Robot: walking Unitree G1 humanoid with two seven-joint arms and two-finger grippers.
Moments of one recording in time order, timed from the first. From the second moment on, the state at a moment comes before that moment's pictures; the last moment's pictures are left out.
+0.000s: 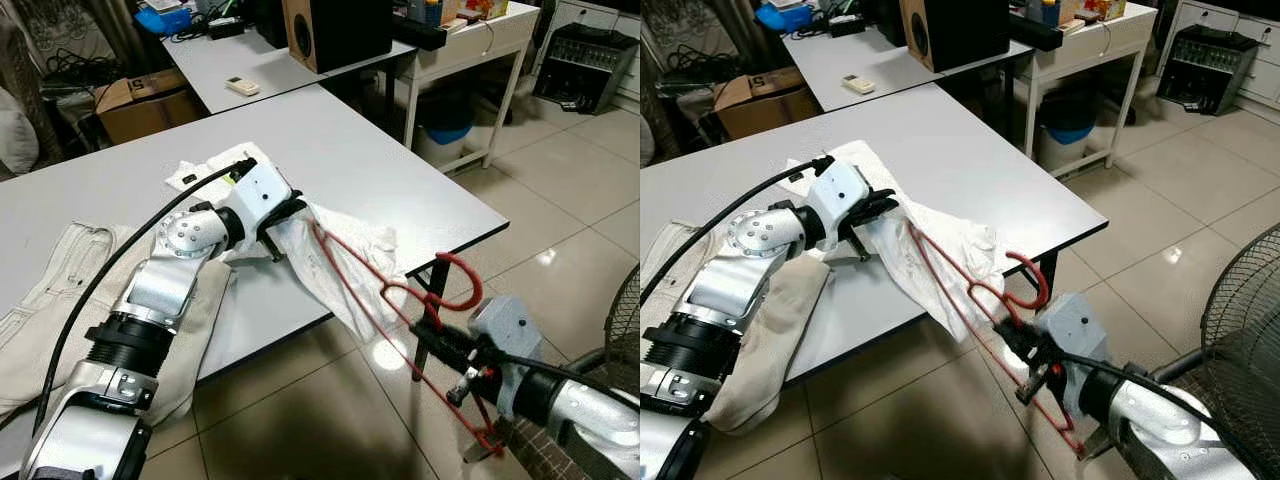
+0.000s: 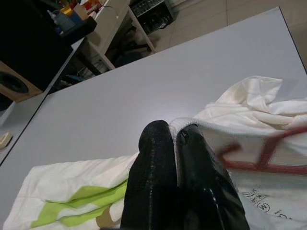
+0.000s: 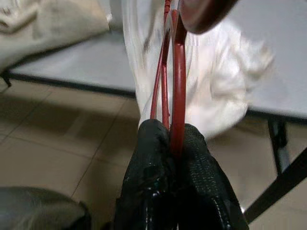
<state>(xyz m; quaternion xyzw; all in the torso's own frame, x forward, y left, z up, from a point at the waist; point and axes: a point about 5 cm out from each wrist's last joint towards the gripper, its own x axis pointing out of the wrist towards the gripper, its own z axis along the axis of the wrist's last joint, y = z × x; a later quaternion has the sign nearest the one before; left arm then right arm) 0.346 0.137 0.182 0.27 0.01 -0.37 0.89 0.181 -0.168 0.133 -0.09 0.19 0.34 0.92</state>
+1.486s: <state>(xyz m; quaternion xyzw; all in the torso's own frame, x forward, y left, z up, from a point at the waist) 0.339 0.142 0.198 0.33 -0.06 -0.37 0.87 0.218 -0.171 0.141 0.12 0.17 0.23 0.95</state>
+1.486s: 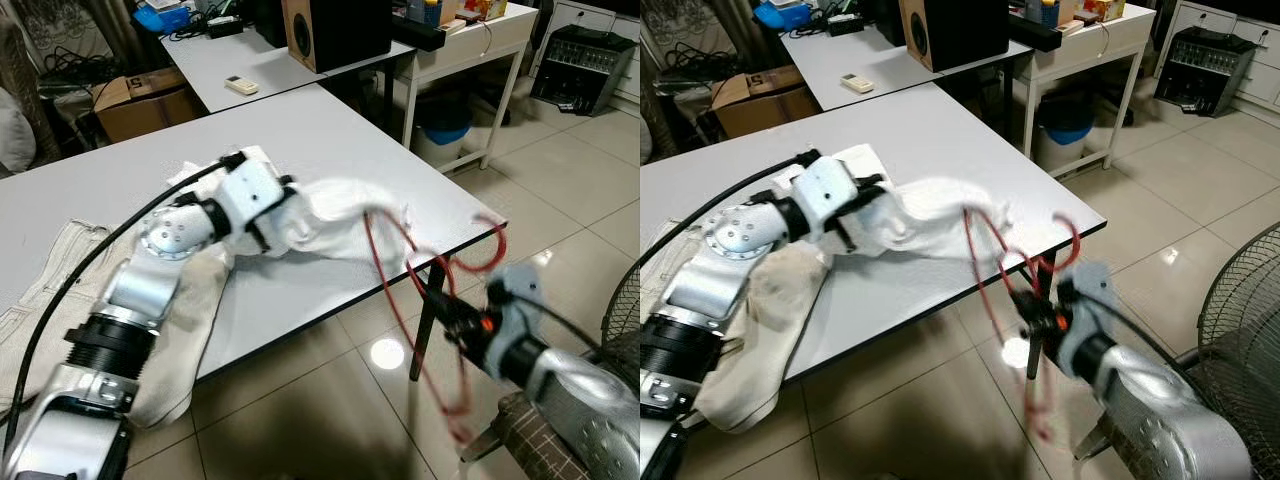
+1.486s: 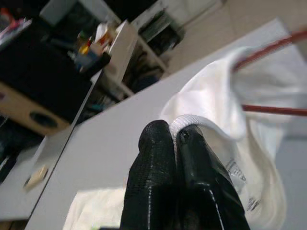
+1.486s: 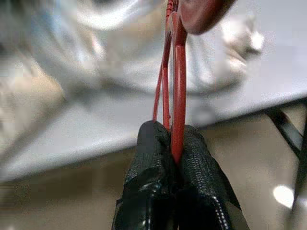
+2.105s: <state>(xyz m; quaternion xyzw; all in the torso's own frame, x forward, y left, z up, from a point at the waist) 0.321 0.145 0.162 0.29 -0.02 -0.39 0.87 0.304 -0.133 0.152 0.46 0.12 0.18 0.86</state>
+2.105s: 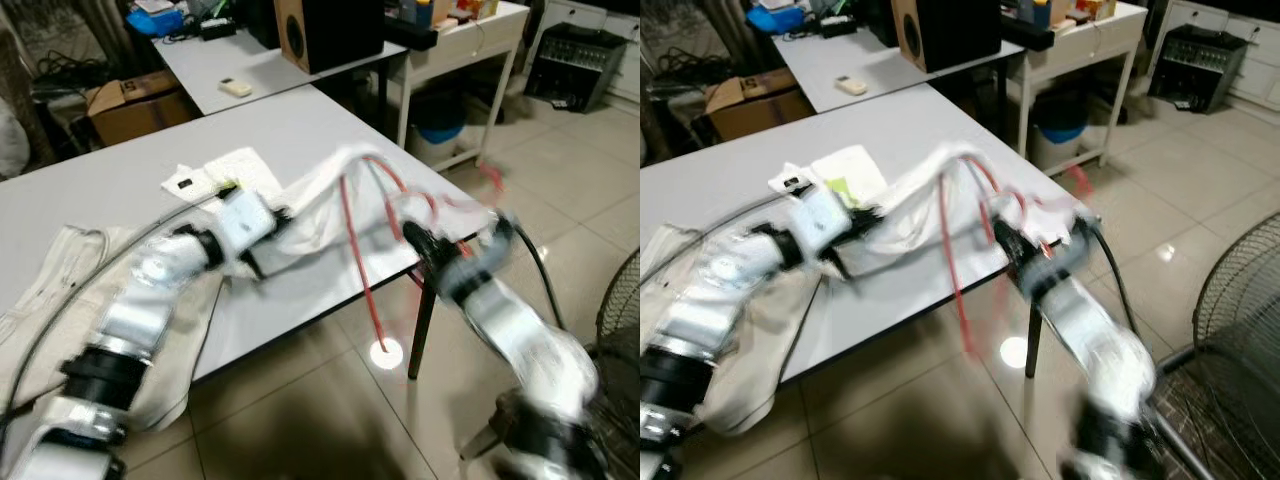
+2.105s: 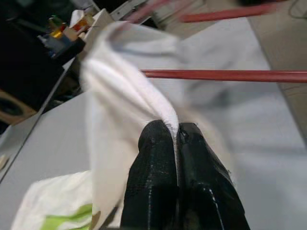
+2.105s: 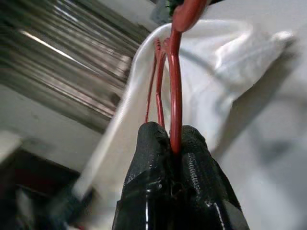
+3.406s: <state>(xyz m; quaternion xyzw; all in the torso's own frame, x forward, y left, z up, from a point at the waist) 0.296 0.101 0.164 0.19 -0.03 -0.51 0.84 0.362 -0.131 0.160 0.59 0.07 0.02 0.81</state>
